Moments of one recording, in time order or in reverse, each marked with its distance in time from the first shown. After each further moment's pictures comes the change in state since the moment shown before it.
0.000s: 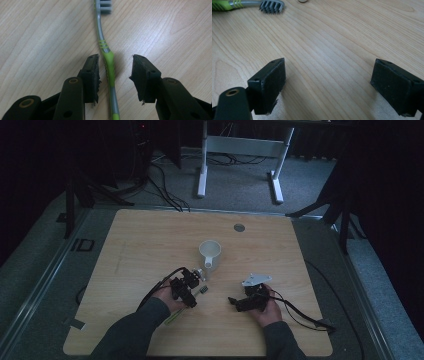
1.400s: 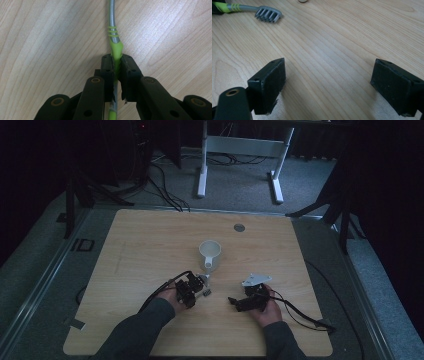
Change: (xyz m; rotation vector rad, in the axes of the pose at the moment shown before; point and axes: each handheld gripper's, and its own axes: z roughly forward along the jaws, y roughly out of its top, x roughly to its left) left arm -0.010 0.009 0.014 0.145 0.084 0.042; right arm 0.000 0.000 0.000 0.000 0.000 0.000
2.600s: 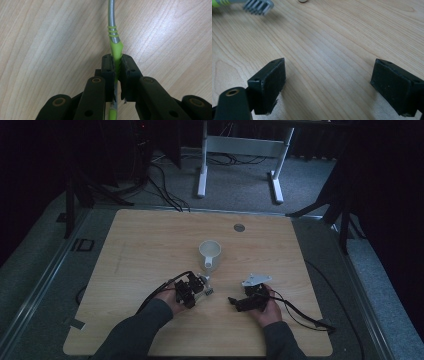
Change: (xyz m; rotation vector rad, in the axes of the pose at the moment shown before) left arm -0.005 -0.006 -0.013 -0.062 -0.002 0.052; right arm 0.000 0.000 0.000 0.000 0.000 -0.002
